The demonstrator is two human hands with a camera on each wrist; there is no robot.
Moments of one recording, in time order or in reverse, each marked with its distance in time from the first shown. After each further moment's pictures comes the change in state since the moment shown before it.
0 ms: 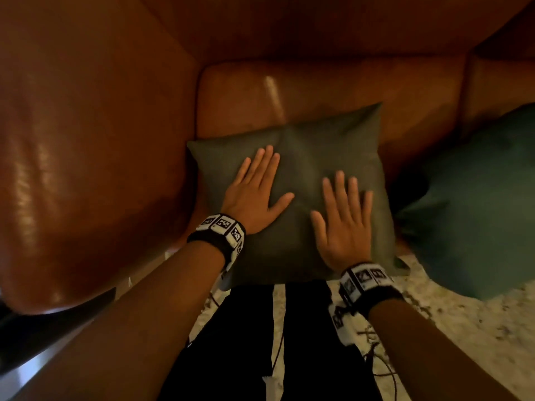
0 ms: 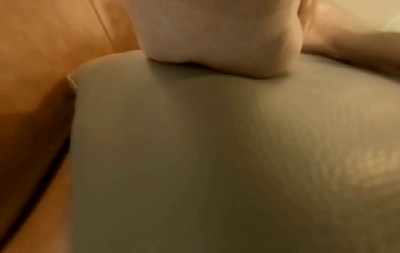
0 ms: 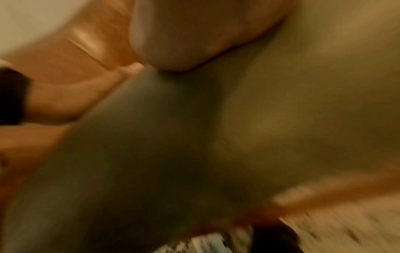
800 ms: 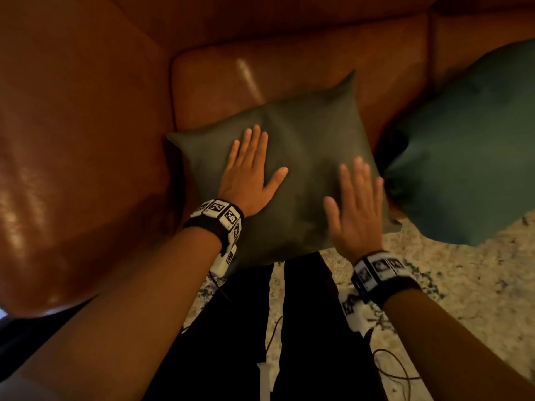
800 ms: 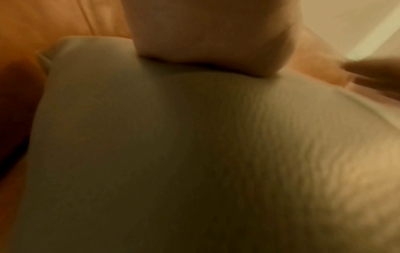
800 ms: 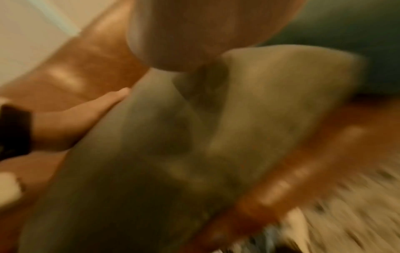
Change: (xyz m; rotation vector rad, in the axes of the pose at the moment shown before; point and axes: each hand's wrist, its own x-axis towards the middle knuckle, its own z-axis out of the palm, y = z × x) left_hand -0.007 0.016 -0.002 -0.063 -0.012 0.021; right_hand -0.055 0.014 -0.010 0.092 0.157 0.074
